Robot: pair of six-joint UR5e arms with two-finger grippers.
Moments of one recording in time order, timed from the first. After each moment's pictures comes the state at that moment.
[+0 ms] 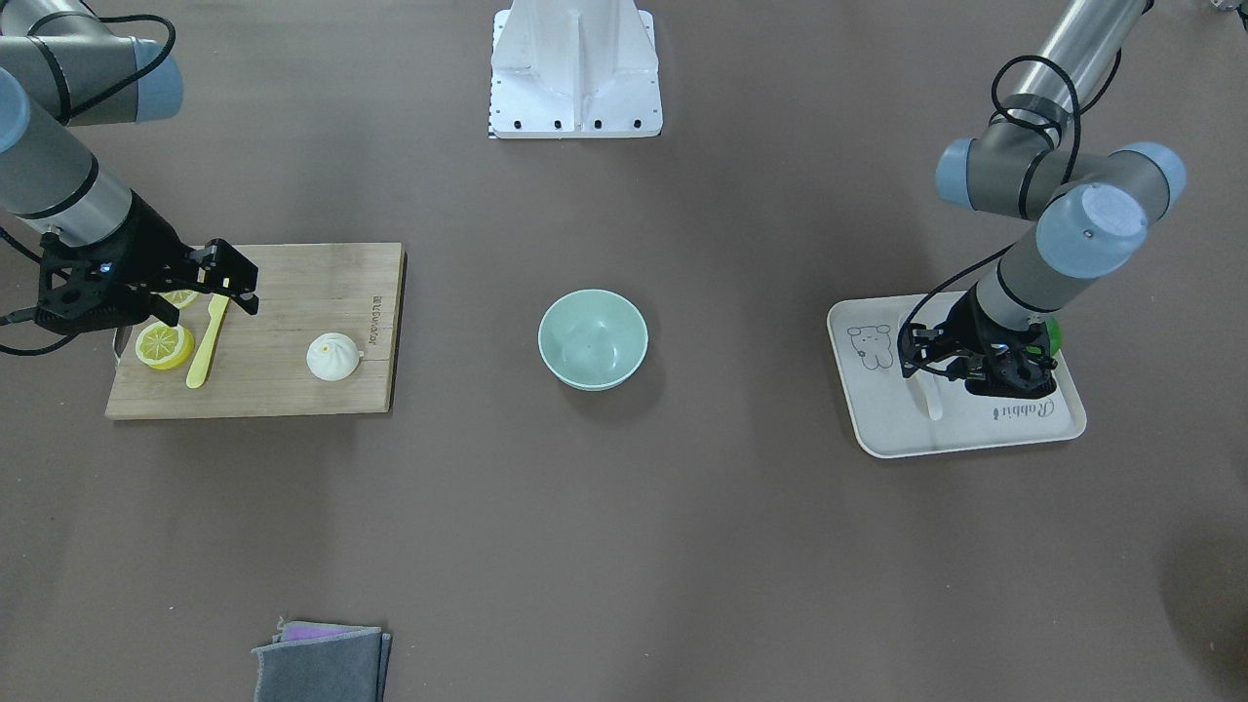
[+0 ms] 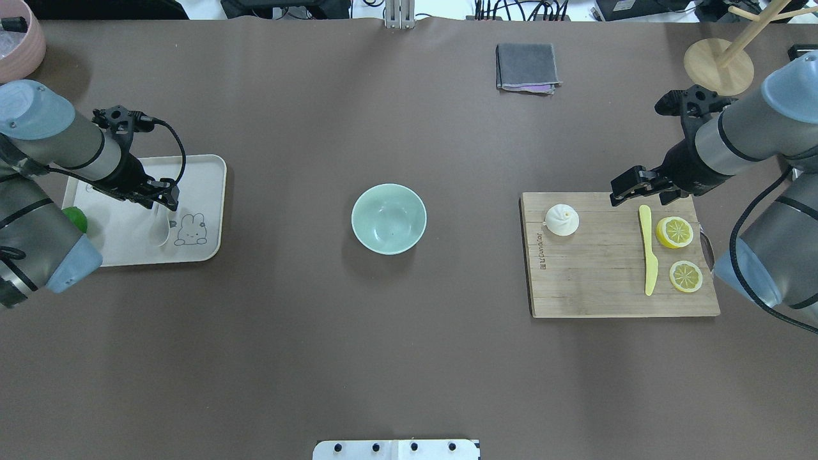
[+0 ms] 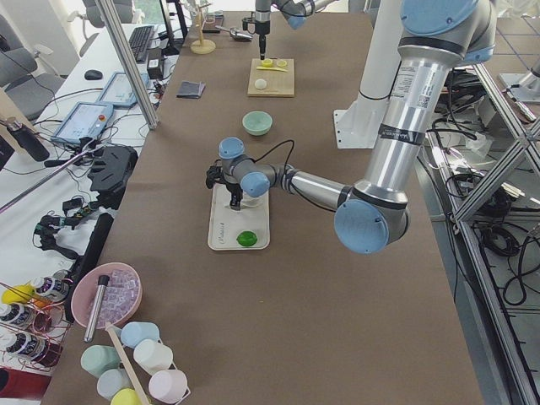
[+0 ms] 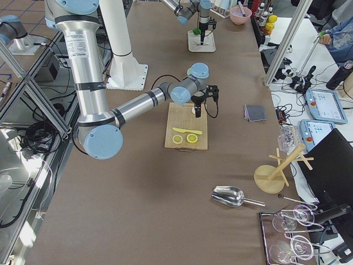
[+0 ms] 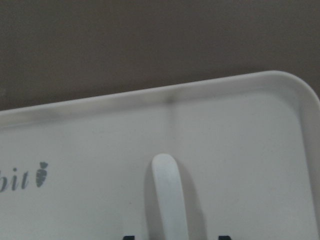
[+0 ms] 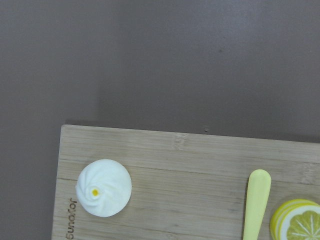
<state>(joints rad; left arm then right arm) -0.88 -1.85 -1.49 -2.02 -2.15 -0.81 0.92 -1.41 1.86 -1.33 2.20 0.84</state>
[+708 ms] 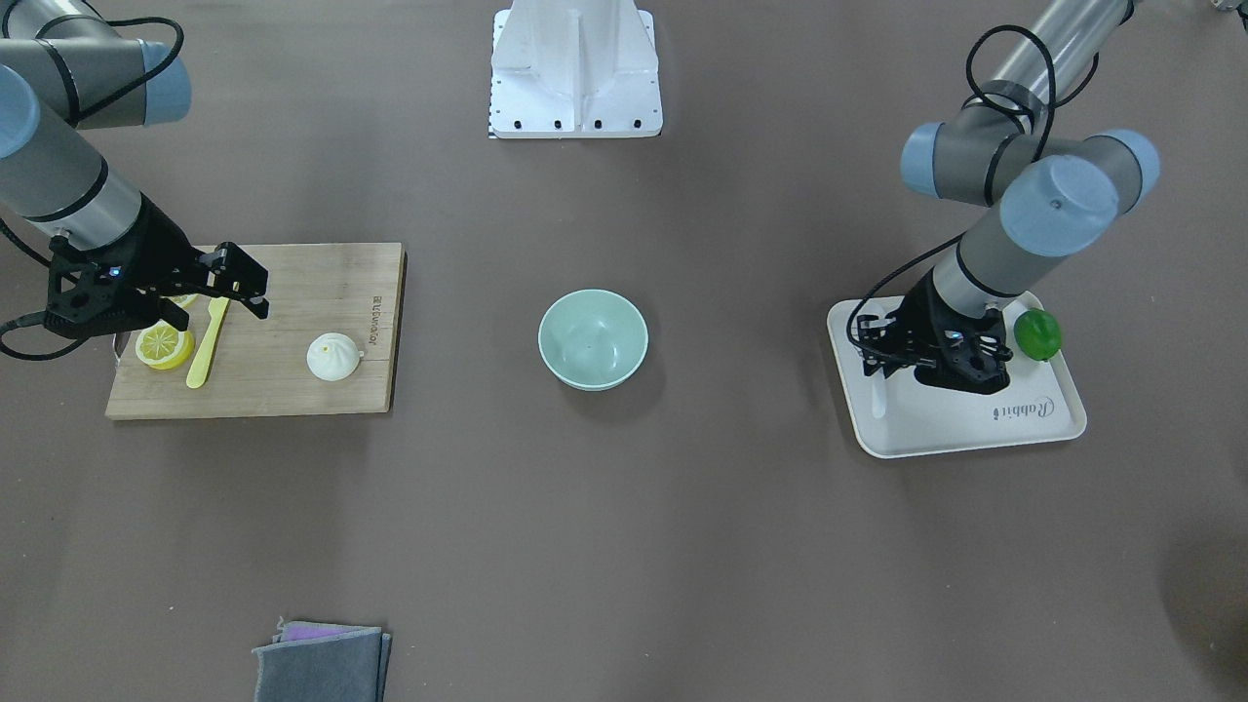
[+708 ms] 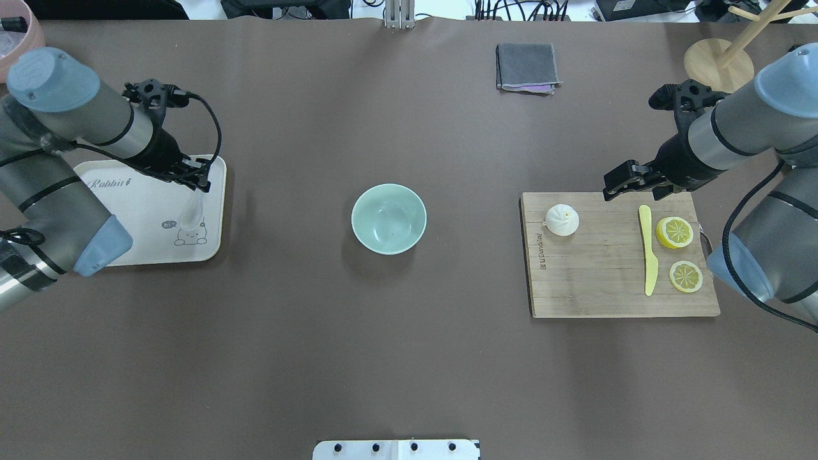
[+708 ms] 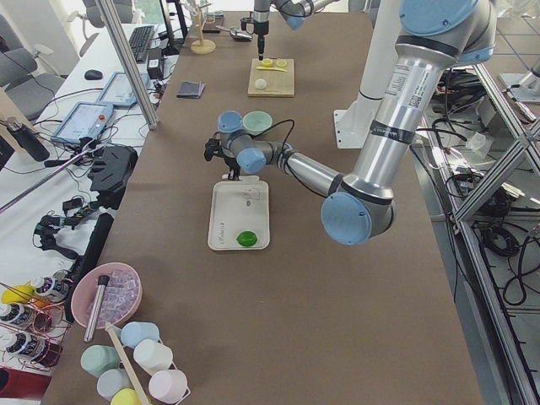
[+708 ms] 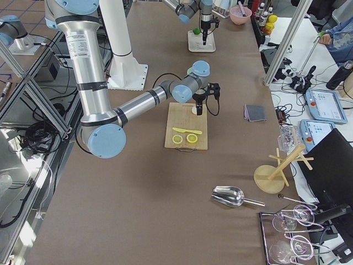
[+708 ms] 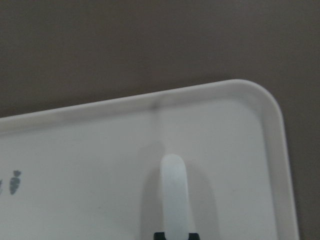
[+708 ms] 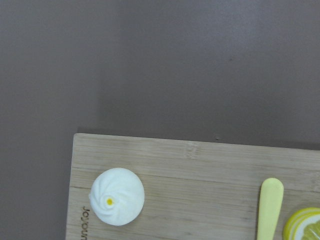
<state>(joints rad) -0.86 -1.99 -1.59 -1.93 -2.18 -0.87 0.92 -1.38 1.85 -1.33 2.20 0.86</state>
